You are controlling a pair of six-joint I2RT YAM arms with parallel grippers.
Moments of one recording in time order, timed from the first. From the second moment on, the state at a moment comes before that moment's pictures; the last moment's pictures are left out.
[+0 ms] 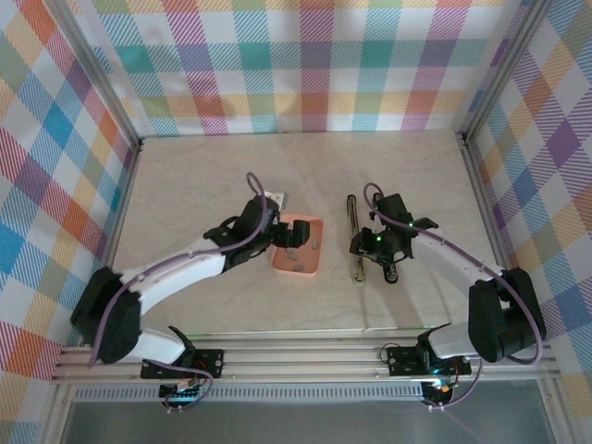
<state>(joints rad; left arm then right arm) -0.70 1.48 0.99 -0.21 -0.08 -0.46 0.37 1.39 0.83 -0.56 -0.32 0.65</state>
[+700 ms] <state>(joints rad) -0.54 1.80 1.59 -0.59 0.03 -0.39 0.31 1.26 0.79 -0.77 -0.41 1.01</state>
